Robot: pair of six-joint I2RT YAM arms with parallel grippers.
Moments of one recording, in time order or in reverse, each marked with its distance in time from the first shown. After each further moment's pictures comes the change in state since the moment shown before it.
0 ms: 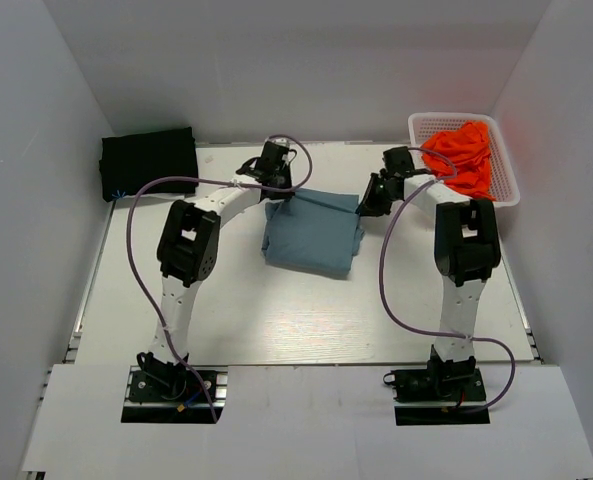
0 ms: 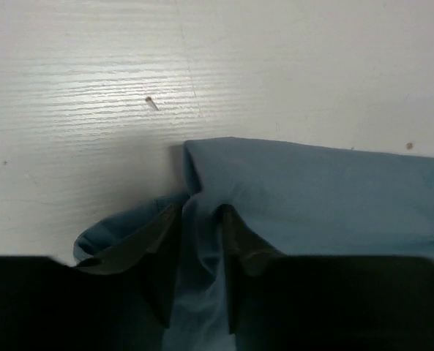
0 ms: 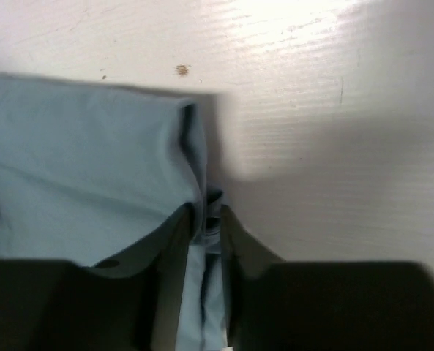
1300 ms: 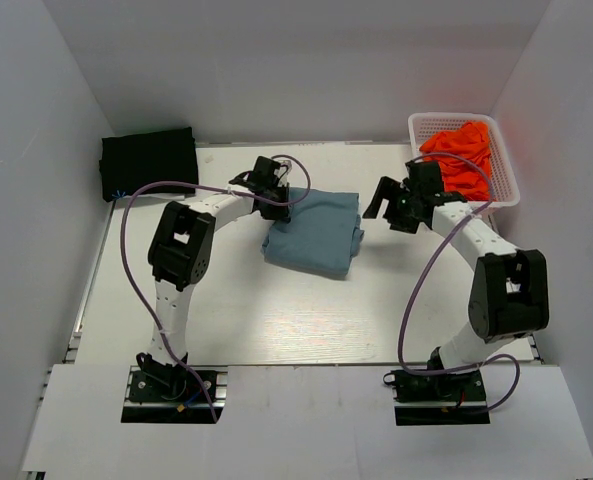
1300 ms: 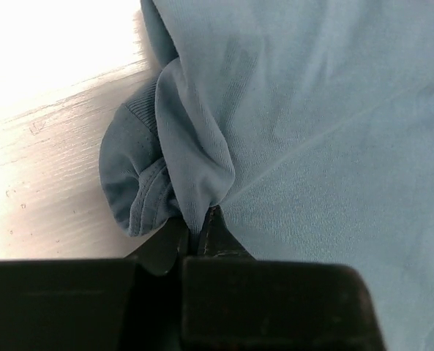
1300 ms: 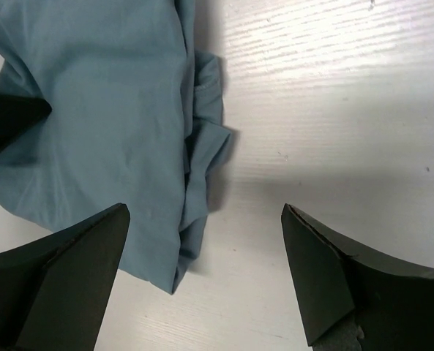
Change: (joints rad) left arm 0.012 -0.075 -0.193 -0.016 0.226 0.118; right arm -0.017 -0.481 -0.367 0.024 0.052 -0.058
